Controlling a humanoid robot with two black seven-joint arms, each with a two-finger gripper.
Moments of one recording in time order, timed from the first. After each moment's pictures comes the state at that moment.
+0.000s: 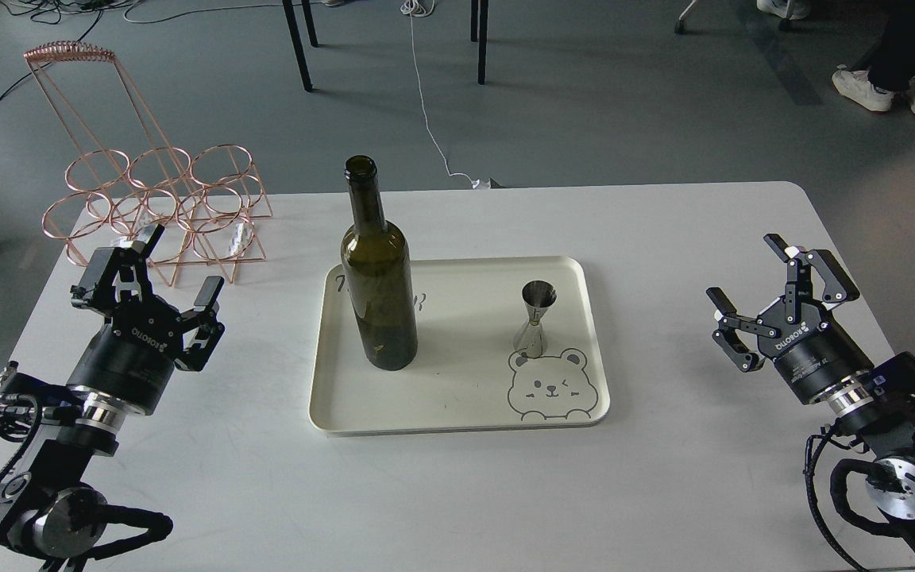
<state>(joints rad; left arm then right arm) 0.14 0.24 -1.43 -1.49 0.75 -0.24 -0.28 0.19 -0.50 0.96 1.04 -0.39 0.49 0.49</state>
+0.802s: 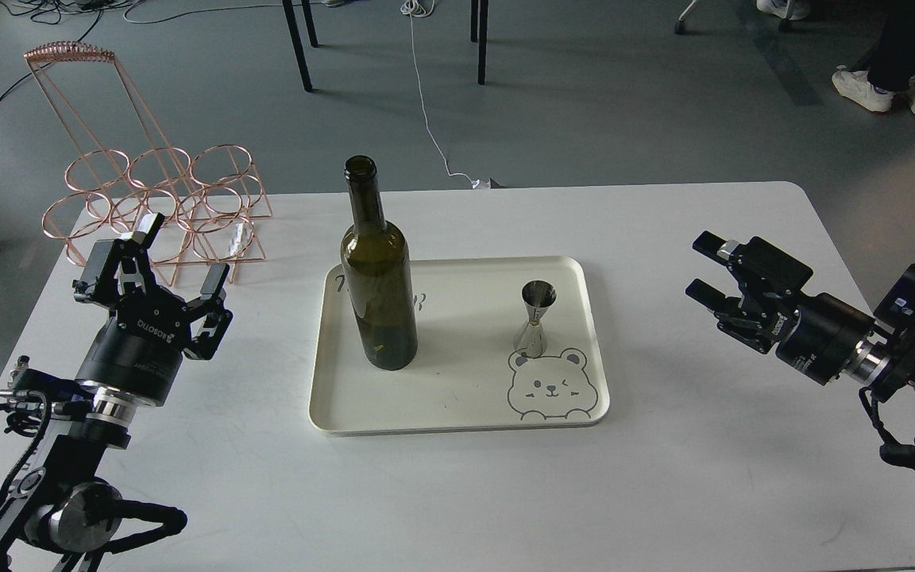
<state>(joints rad) 0.13 0.22 -1.43 -1.51 0.75 -0.26 -0.33 0.25 -0.69 0.94 1.30 -1.33 0.36 0.49</state>
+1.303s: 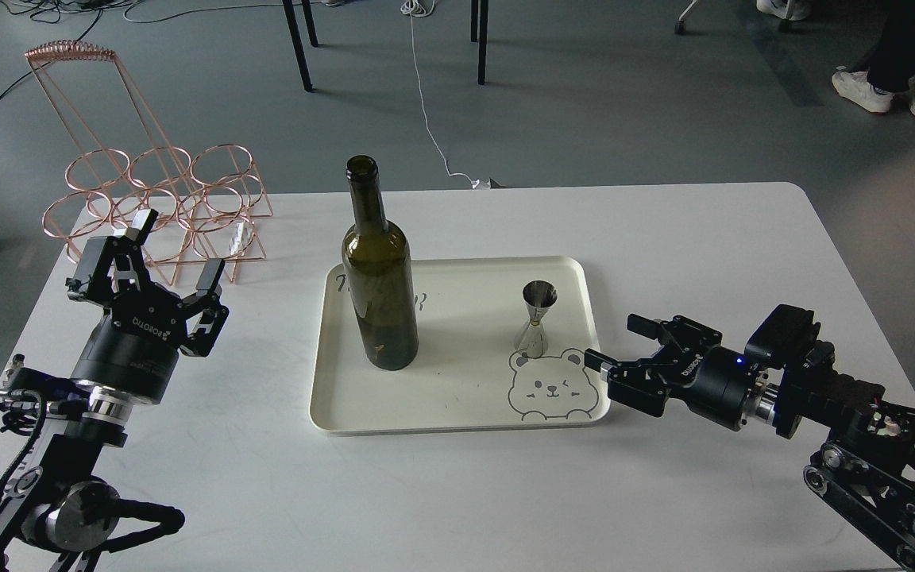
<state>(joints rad) 0.13 0.23 -1.44 -1.51 0.75 -0.26 -0.35 0.33 -0.47 0.76 1.19 -2.18 -0.15 0.49</state>
